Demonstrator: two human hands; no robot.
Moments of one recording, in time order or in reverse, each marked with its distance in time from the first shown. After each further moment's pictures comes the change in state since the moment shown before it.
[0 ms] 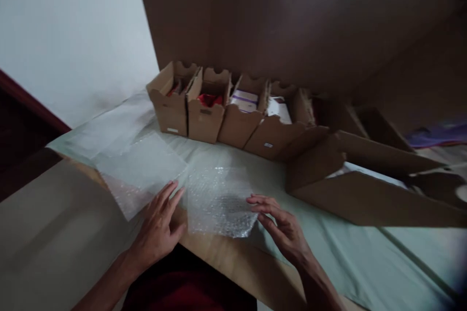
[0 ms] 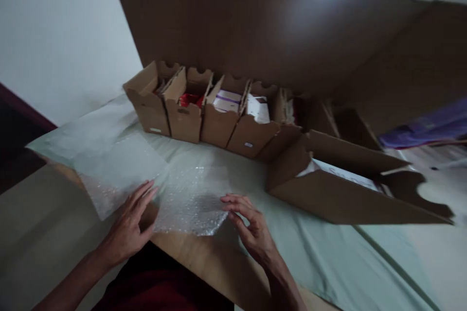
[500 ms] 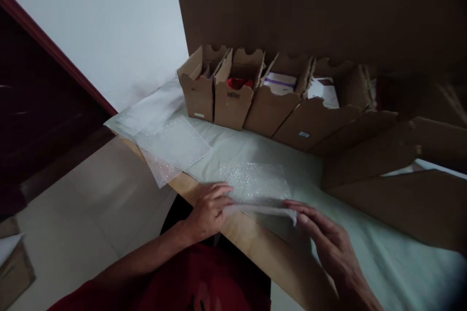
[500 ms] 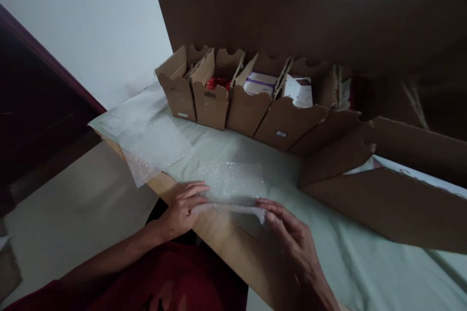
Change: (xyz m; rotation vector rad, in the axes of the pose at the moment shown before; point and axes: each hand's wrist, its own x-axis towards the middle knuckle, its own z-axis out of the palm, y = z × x) left_hand 0.009 0.046 0.038 -0.302 -0.043 0.064; right_hand -0.038 0.022 -0.014 0.124 0.034 0.321
